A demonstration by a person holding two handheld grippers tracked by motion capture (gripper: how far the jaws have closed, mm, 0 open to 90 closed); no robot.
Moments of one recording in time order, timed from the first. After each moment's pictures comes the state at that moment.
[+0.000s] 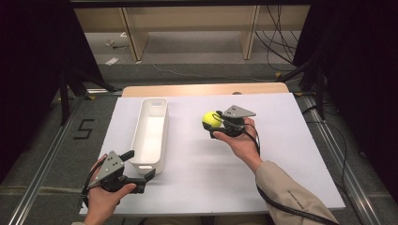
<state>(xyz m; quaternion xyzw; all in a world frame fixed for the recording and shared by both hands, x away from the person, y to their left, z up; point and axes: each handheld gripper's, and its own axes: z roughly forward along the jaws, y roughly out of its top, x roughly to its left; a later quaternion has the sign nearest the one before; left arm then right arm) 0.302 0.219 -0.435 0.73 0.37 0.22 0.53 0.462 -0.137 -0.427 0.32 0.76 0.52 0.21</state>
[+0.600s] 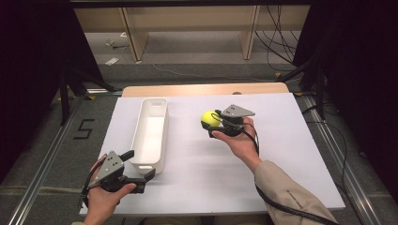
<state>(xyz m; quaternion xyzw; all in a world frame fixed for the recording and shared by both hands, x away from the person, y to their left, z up) 0.302 0.219 -0.434 0.73 0.37 0.22 0.53 0.461 -0.133 -0.424 0.32 0.76 0.53 0.21</state>
